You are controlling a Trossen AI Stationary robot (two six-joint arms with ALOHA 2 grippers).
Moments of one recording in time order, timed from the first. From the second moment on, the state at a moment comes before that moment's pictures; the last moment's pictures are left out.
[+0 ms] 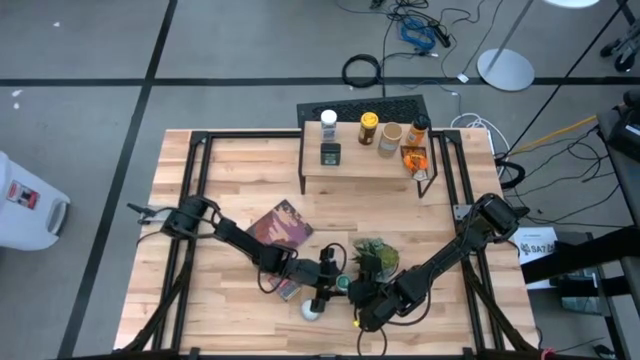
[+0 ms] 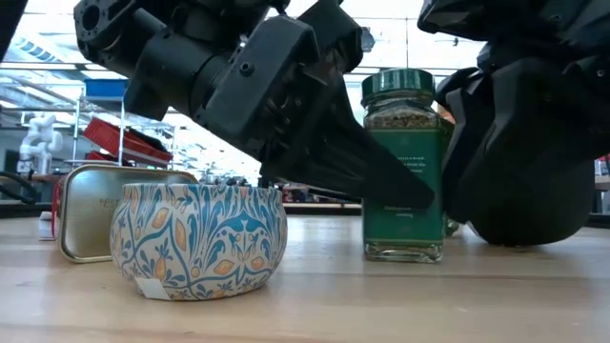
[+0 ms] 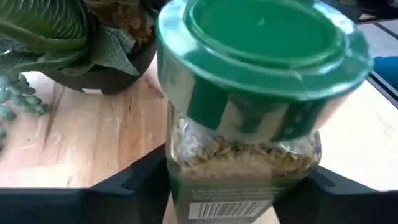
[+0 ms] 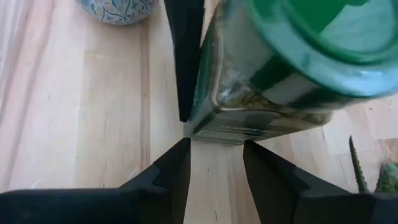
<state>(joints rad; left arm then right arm) -0.36 2.10 1.06 0.58 -0.09 -0.12 0.64 1.92 1.17 -0.39 0.50 0.59</state>
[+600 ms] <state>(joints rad) -0.38 2.08 1.06 0.57 -0.09 -0.09 0.69 1.86 1.17 -0.43 0.49 0.60</state>
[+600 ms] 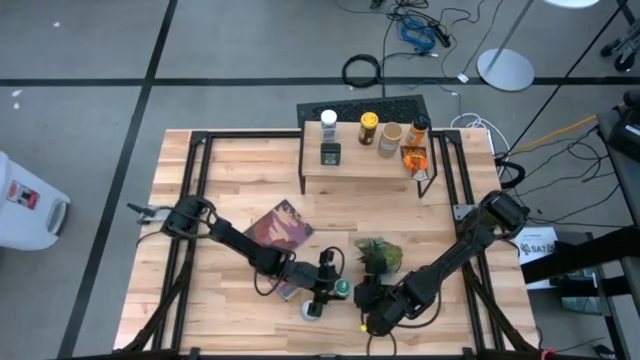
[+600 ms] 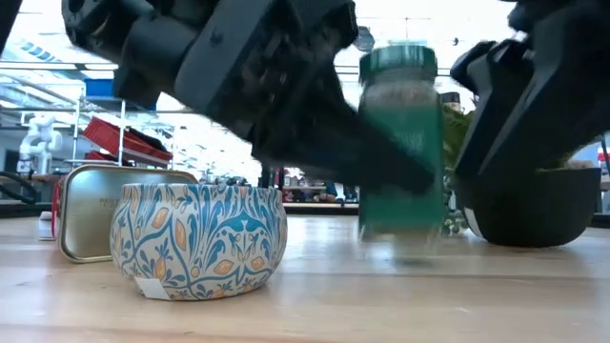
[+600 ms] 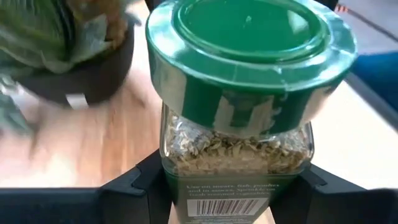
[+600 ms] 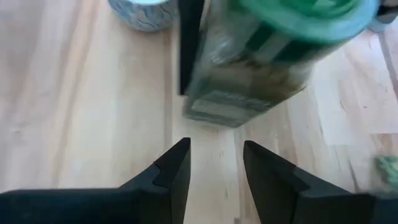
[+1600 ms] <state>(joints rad) 0.03 1.72 1.33 0.23 -0.30 0.13 0.81 1.58 1.17 -0.60 0.52 0.67</state>
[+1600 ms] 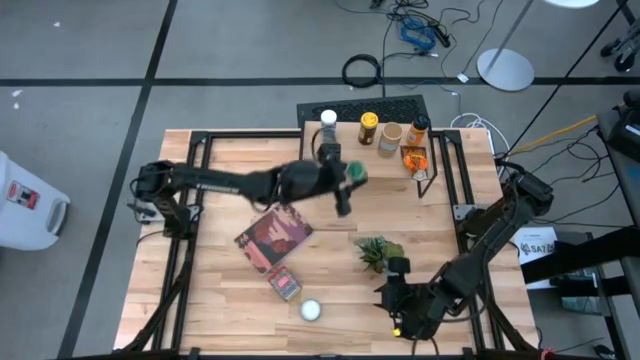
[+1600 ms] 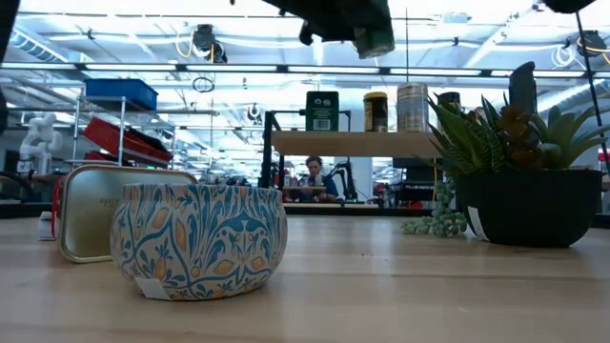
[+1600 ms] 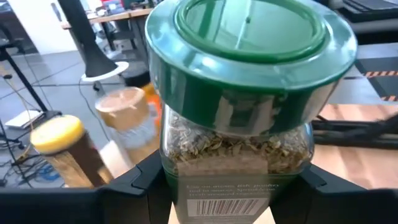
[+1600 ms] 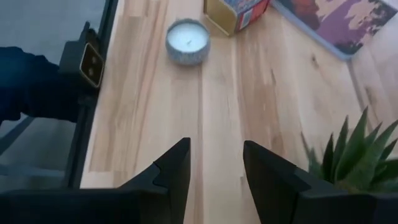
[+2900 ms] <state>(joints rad) 0.23 2.04 1.75 -0.17 -0.16 -0.02 0.90 1.58 1.17 -0.66 0.58 0.83</state>
